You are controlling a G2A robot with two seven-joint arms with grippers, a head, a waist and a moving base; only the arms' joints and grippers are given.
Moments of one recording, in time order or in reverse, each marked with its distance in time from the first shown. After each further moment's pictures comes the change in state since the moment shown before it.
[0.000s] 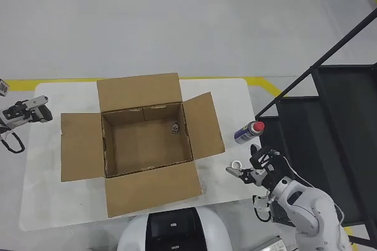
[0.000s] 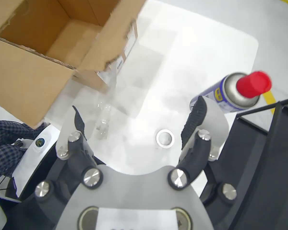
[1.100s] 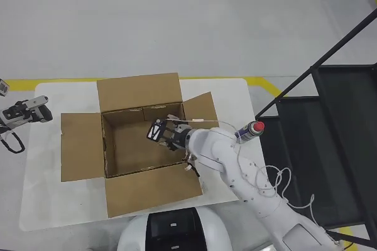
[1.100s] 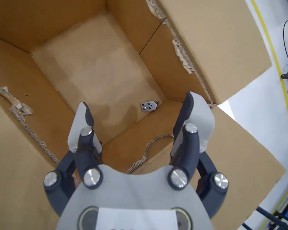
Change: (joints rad) left arm 0.000 0.000 0.000 0.000 0.000 0.000 0.000; right arm 0.918 -0.045 -0.860 0.474 -0.326 0.189 0.502
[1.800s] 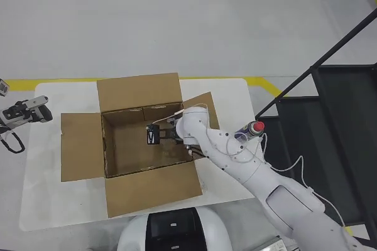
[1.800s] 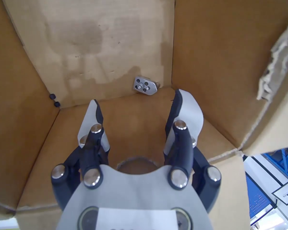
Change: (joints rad) left arm 0.000 0.000 0.000 0.000 0.000 0.000 0.000; right arm 0.349 -0.074 -0.222 0.477 -0.007 -0.258 0.092
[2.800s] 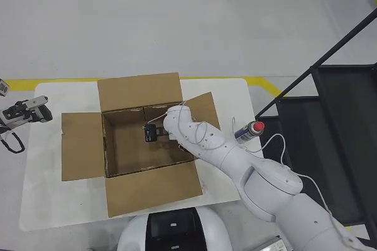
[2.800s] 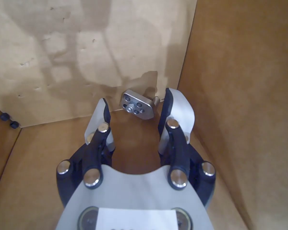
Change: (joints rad) left arm 0.000 0.000 0.000 0.000 0.000 0.000 0.000; right arm 0.218 -0.204 -0.241 0.557 -0.060 0.095 -0.184
